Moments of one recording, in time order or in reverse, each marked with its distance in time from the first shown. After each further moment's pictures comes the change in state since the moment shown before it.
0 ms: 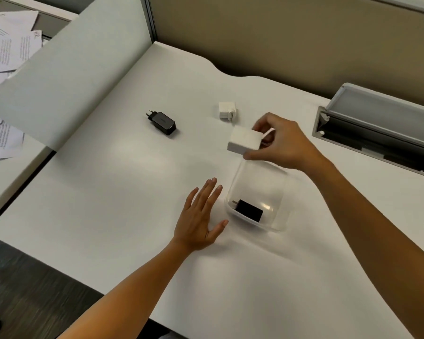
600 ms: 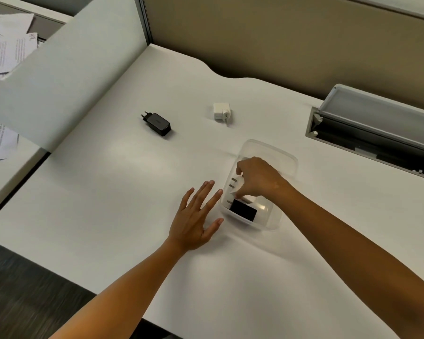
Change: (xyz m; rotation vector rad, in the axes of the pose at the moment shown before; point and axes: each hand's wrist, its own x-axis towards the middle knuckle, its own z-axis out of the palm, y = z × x) left_hand 0.000 0.000 0.002 0.117 -0.040 0.040; right_hand -0.007 0.029 0.069 -0.648 -0.309 0.111
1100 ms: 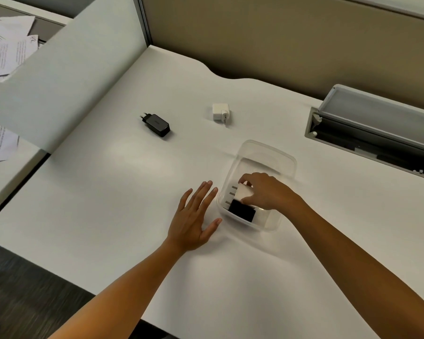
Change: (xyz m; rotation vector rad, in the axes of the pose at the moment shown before) left_hand 0.000 -0.002 0.003 -0.030 0.006 -0.018; right_hand -0.018 0.030 0.026 0.182 -0.080 -0.007
